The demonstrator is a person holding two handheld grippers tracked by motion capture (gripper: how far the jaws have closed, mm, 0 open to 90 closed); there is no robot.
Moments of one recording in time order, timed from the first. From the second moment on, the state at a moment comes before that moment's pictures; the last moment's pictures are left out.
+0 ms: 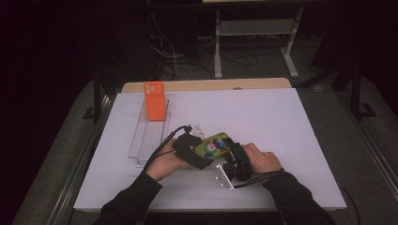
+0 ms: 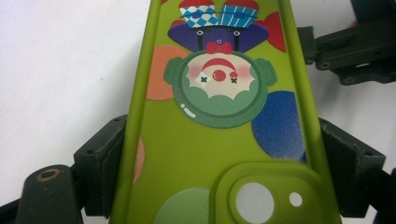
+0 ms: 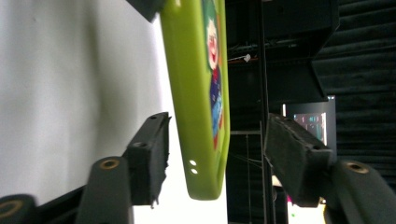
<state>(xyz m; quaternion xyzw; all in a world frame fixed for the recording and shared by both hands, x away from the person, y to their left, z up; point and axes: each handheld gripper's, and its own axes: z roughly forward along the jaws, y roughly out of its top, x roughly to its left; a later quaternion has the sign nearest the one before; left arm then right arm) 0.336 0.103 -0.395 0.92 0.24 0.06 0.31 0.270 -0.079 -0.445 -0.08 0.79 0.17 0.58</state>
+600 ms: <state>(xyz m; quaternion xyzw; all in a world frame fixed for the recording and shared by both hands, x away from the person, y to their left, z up) 0.336 0.104 -0.393 0.92 0.24 0.05 0.32 0.267 -0.076 -0.450 -0.09 0.79 0.16 0.59</state>
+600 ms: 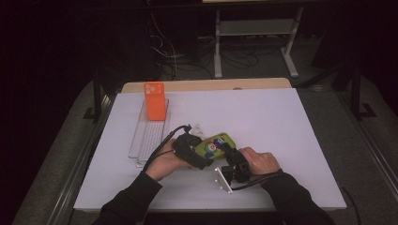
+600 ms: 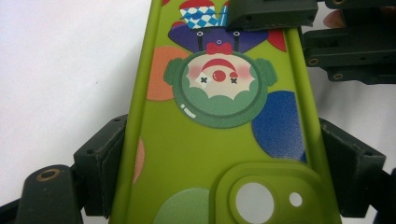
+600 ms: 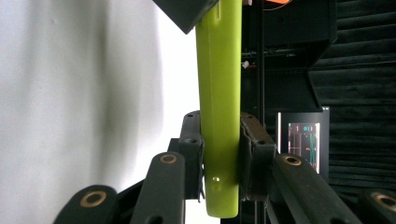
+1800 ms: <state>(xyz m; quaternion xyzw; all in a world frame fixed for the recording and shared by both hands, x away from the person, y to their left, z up) 0.343 0.121 -0.393 0.91 0.25 0.04 0.34 0.283 -0.099 -0.440 -0.01 0.82 0.16 0.55</state>
